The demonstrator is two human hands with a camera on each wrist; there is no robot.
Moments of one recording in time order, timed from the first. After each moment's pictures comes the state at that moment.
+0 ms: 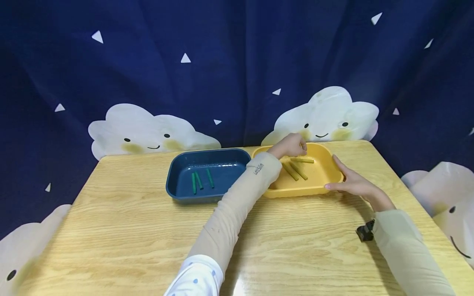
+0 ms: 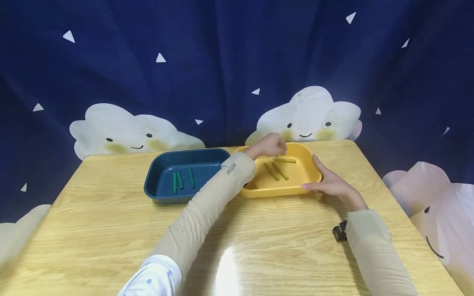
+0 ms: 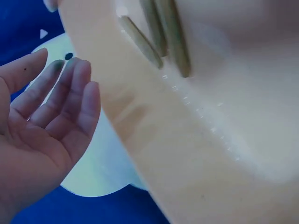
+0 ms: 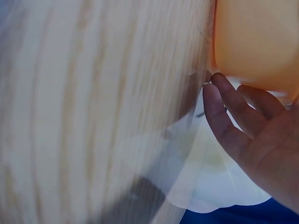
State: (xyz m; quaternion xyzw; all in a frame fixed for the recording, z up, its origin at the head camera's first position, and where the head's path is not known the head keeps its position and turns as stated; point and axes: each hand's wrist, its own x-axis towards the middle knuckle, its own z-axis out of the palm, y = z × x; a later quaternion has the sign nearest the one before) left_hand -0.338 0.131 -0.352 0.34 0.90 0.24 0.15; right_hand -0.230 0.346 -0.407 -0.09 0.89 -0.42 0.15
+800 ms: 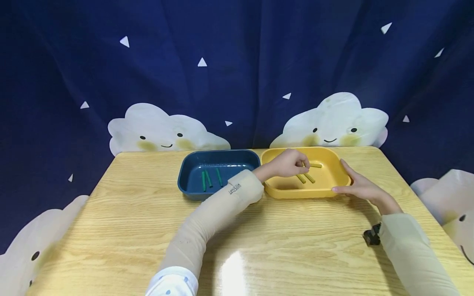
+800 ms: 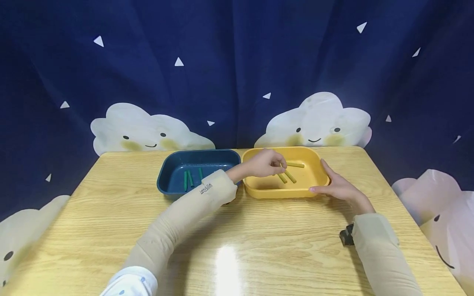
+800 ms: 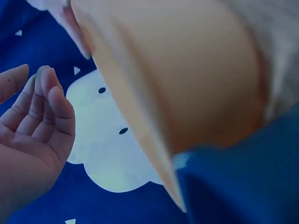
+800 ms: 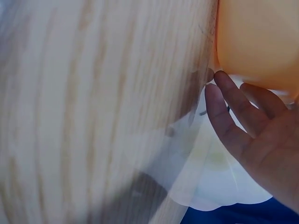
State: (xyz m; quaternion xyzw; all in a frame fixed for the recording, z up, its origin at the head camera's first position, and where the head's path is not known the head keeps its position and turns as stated) left_hand -0.274 0.073 -0.344 0.45 0.83 0.31 0.09; right_hand -0.230 0.346 -0.408 -0.09 0.88 -0.43 0.16
